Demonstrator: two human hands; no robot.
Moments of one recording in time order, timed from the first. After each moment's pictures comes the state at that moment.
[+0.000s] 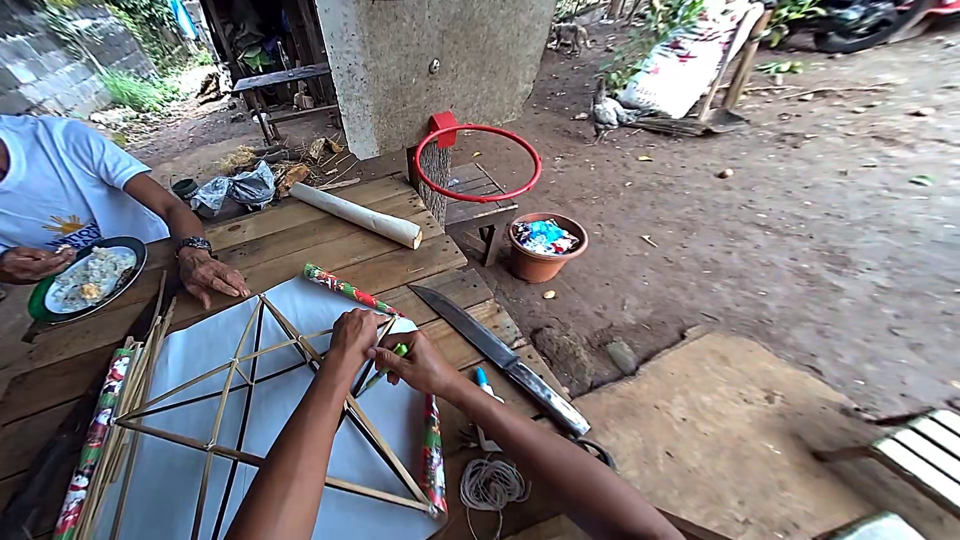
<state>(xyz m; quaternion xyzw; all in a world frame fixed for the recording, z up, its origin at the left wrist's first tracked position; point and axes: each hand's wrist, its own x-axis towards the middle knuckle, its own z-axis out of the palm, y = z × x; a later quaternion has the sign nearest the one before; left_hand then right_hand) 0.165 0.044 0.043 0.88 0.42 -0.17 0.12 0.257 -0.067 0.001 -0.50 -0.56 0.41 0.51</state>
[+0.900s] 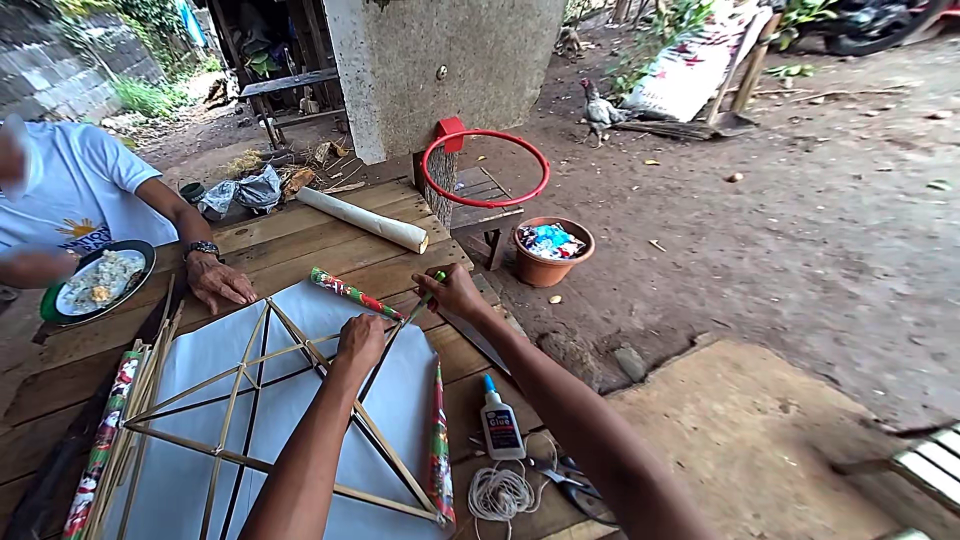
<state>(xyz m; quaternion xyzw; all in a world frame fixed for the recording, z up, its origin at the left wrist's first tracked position) 0.166 0.041 0.046 0.88 0.42 -0.18 0.12 0.349 -0.009 0.020 -0.63 -0.48 0.34 0.50</state>
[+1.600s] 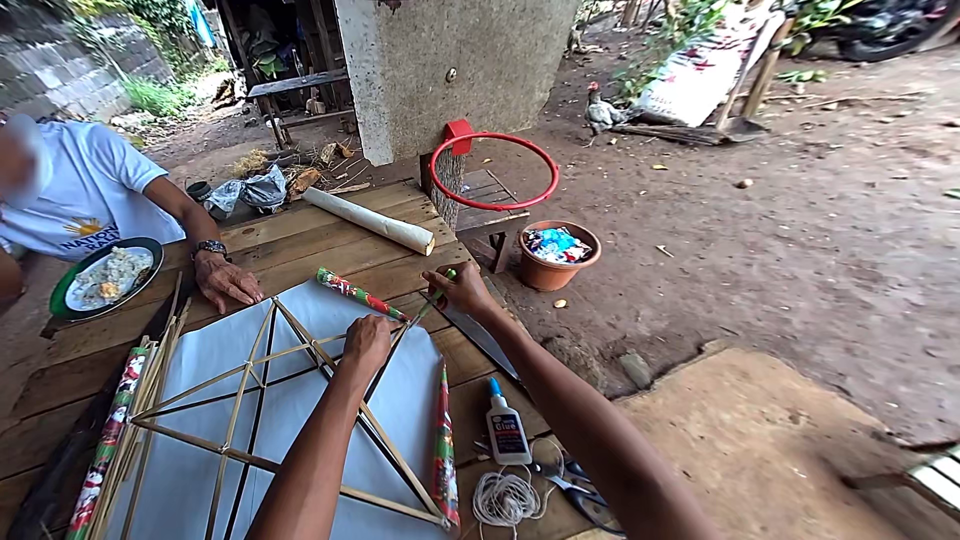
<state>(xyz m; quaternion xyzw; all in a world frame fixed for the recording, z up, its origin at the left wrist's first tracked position) 0.166 0.040 0.048 0.88 0.42 -0.18 0.12 0.356 -0.003 0.018 -0.64 -0.45 0.35 0.52</state>
